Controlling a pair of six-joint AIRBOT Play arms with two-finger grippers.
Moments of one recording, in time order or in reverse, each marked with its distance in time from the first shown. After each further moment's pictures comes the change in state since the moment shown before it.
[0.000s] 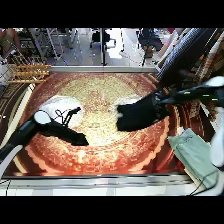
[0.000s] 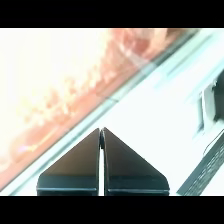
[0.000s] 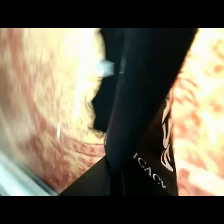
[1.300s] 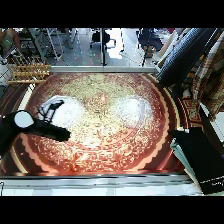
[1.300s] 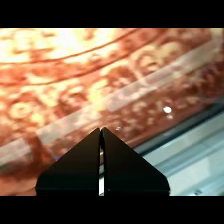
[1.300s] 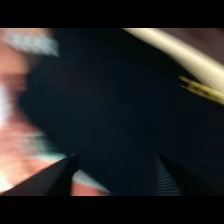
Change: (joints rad) left arm 0.111 0.183 0.026 0.465 0.061 -0.187; right arm -0.685 0.564 -0.723 -0.311 -0.268 -0.042
